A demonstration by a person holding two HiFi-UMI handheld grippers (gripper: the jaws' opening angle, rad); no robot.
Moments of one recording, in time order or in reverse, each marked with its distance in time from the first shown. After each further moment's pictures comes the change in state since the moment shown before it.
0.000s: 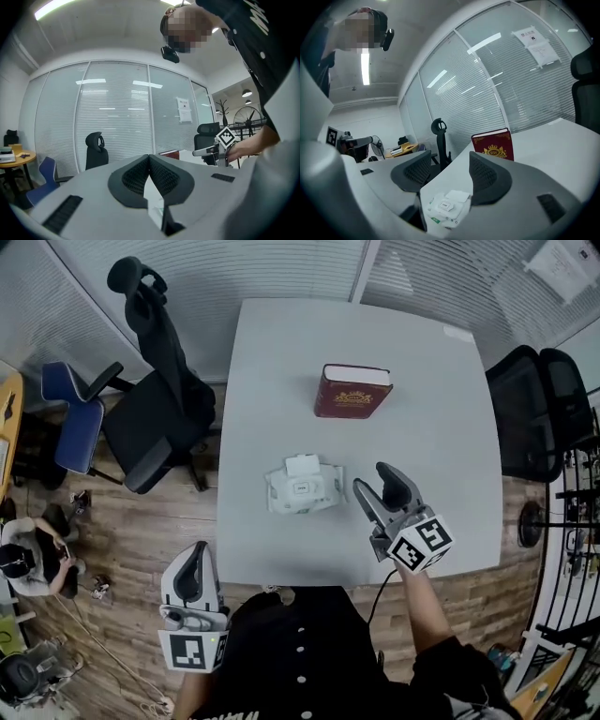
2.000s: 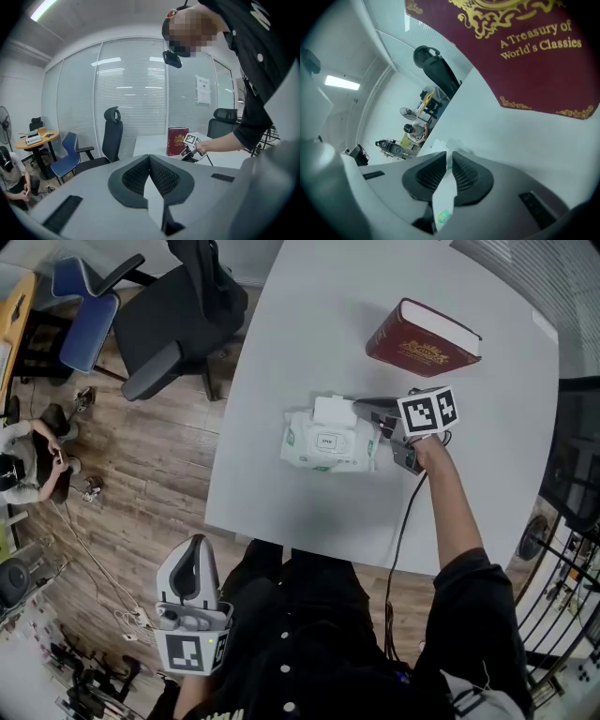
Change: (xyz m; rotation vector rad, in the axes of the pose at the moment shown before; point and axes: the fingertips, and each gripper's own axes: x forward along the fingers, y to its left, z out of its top) left arm -0.032 -0.021 -0.074 -0.102 0.308 0.220; right arm 0.151 -0.059 -0.181 0.332 0.901 0.413
